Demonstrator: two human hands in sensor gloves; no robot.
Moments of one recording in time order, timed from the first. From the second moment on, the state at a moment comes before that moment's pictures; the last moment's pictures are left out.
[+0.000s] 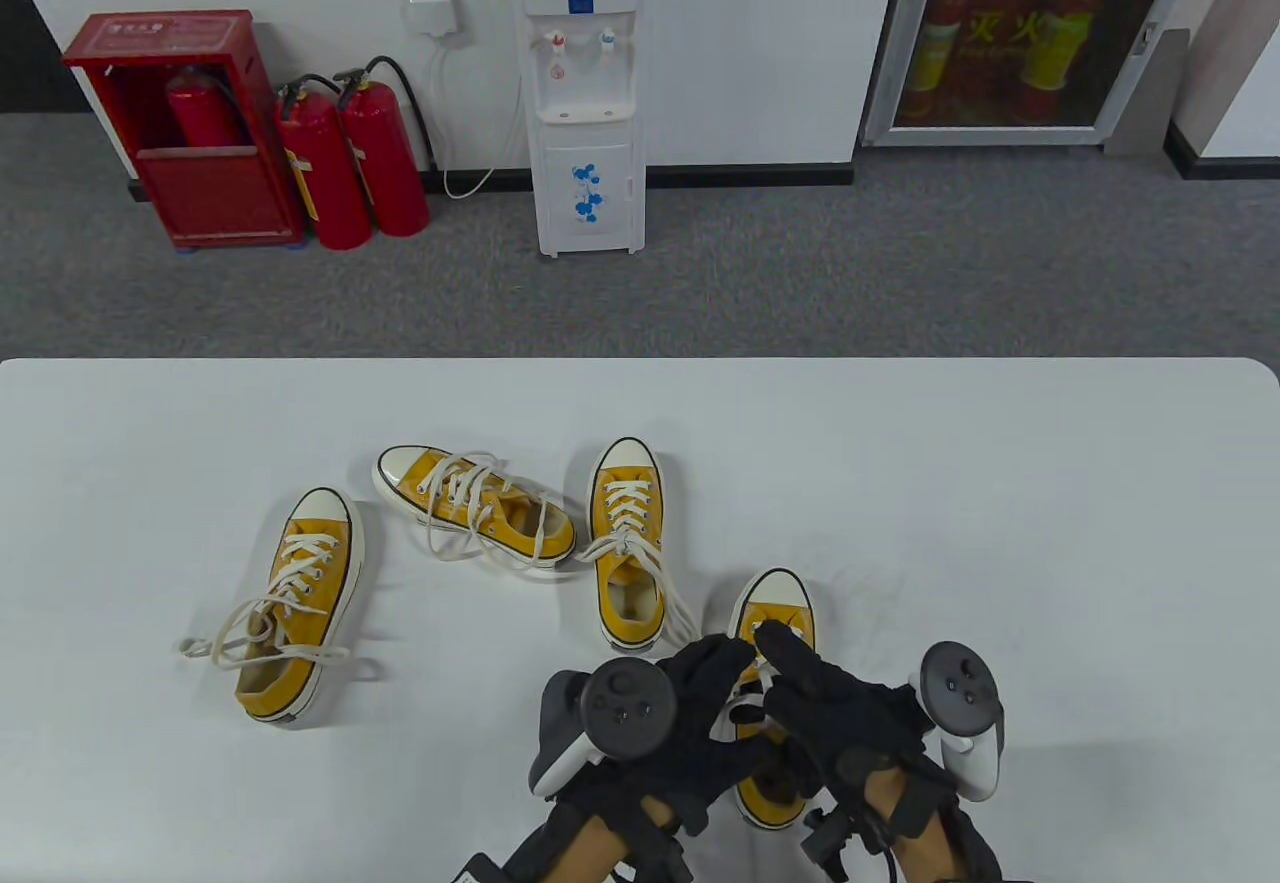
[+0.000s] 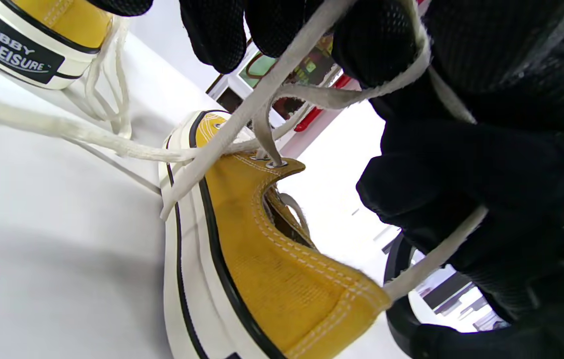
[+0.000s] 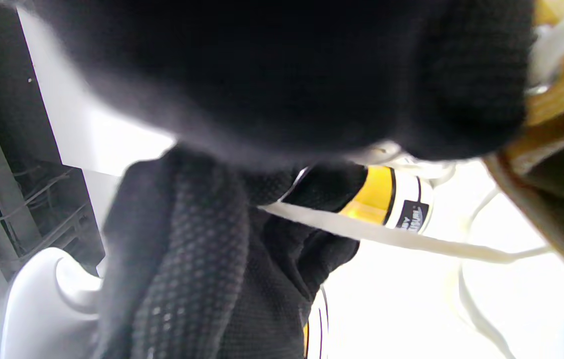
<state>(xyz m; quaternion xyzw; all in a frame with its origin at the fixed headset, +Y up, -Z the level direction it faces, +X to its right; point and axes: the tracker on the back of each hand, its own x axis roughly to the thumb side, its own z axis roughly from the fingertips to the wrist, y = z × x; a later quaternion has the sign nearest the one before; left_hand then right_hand) -0.044 -0.717 -0.255 -0.10 -0.23 0.35 0.90 0.177 -0.731 -0.266 0.13 0.07 0.75 0.64</state>
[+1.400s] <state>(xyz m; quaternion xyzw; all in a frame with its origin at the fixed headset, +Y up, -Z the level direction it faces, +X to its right) -0.065 -0.708 -0.256 0.03 -0.14 0.36 0.92 0.171 -0.730 -0.265 0.18 0.12 0.77 0.60</state>
